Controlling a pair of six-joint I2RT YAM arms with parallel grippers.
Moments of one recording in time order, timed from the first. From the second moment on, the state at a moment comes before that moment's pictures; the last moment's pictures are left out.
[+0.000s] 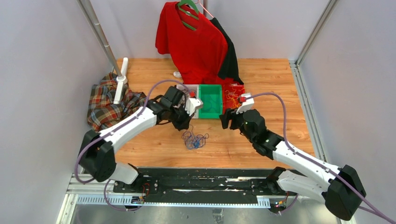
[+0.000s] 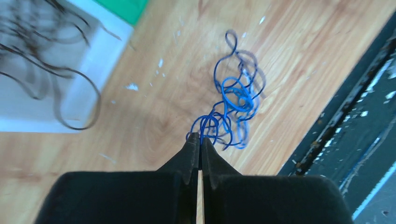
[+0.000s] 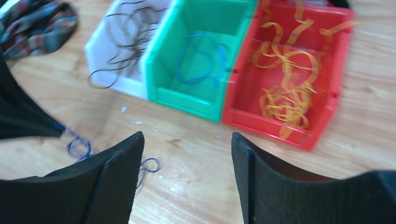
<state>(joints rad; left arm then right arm) -0.61 1.45 1.01 -0.60 0.34 0.27 0.72 0.96 0.56 0.08 0.30 0.31</state>
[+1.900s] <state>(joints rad) -0.62 1.39 2.05 -1.12 0.71 0.36 1.02 1.38 0.68 0.53 0.27 0.25</state>
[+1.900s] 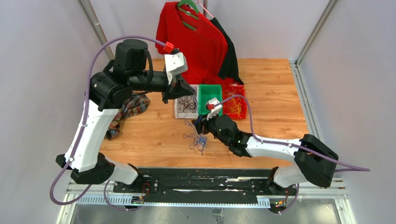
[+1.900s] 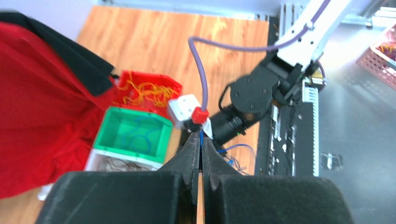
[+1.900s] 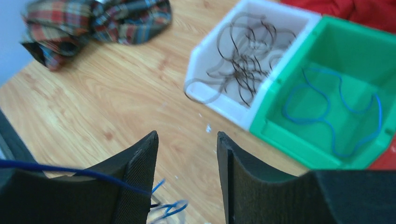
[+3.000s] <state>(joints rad) -0.63 1.64 2.06 -0.95 0.53 0.43 0.90 0.92 0.39 0.30 0.57 0.27</state>
